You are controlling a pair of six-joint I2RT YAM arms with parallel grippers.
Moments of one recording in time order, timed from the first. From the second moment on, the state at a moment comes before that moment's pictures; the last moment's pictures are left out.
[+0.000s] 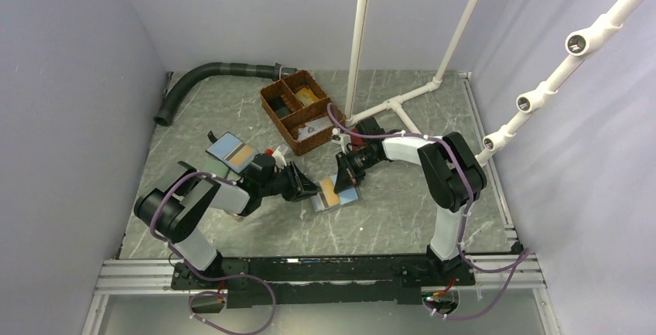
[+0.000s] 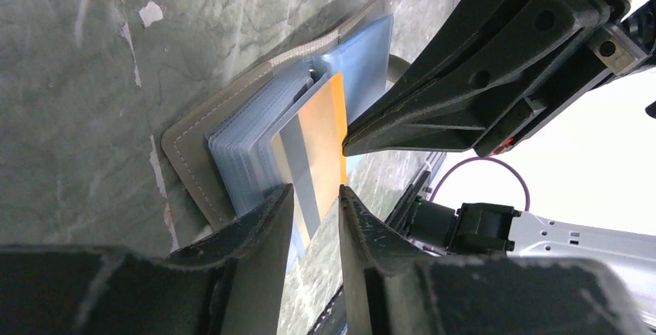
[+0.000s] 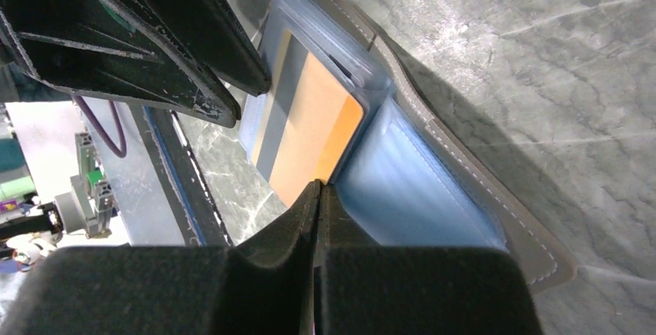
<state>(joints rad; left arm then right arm) -0.56 1.63 0.42 0.69 0.47 -1.09 0.48 1.90 1.07 -0.40 -0.88 -0.03</state>
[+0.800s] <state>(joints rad) -0.56 1.59 0.42 0.61 0.45 -1.12 0.40 1.87 1.07 -0.42 -0.82 -0.07</state>
